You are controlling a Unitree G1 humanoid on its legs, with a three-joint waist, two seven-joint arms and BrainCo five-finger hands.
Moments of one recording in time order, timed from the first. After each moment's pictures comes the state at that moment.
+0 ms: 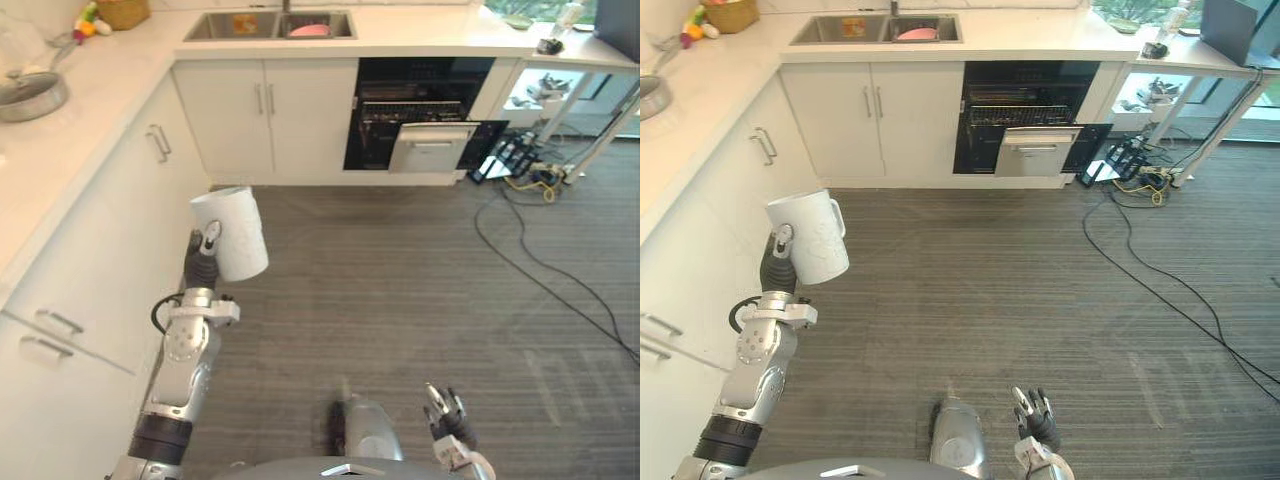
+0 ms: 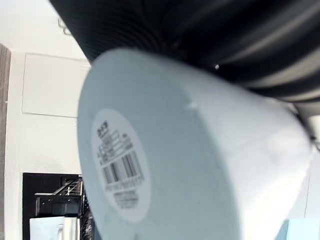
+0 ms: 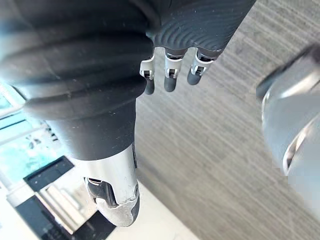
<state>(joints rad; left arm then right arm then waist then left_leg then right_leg) -0.03 0.18 -0.14 0.01 -0.25 -0.27 0.12 0.29 -0.08 -0.28 0.73 0.78 -0.14 0.24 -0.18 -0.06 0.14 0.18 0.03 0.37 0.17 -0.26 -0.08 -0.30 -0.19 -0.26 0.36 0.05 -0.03</state>
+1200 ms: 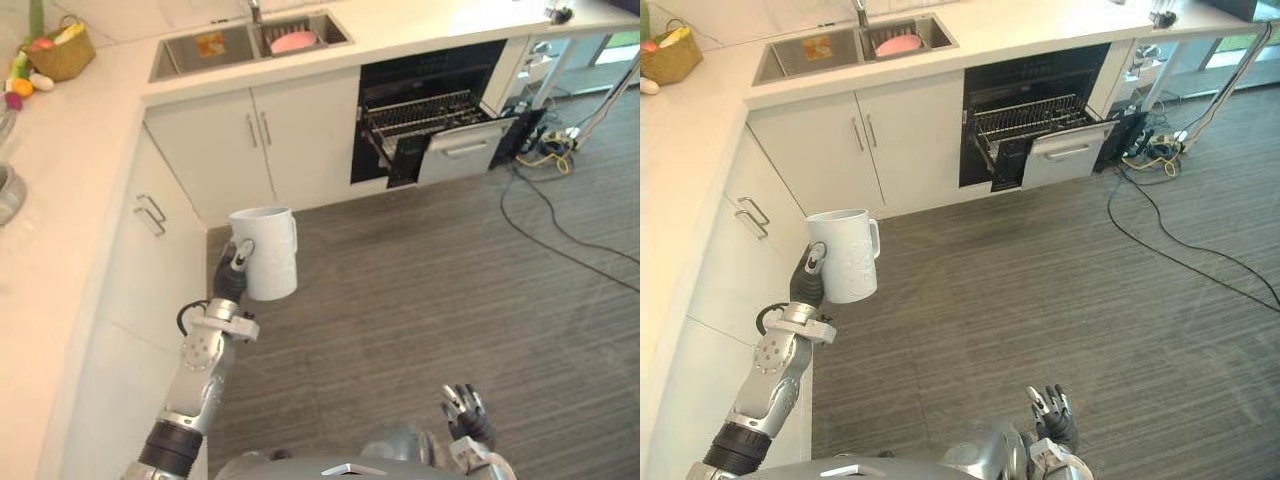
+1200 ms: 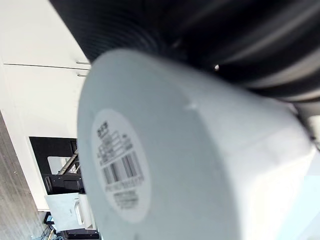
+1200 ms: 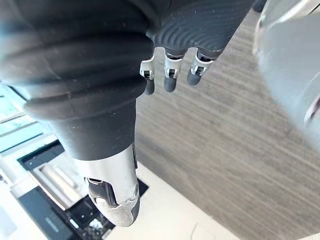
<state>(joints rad) -0.01 0.16 -0.24 0.03 -0.31 -0.29 -0.01 0.24 -0.13 -0.28 0.73 0.78 -0.20 0.27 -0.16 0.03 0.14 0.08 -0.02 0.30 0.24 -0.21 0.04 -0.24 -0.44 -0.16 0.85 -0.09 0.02</state>
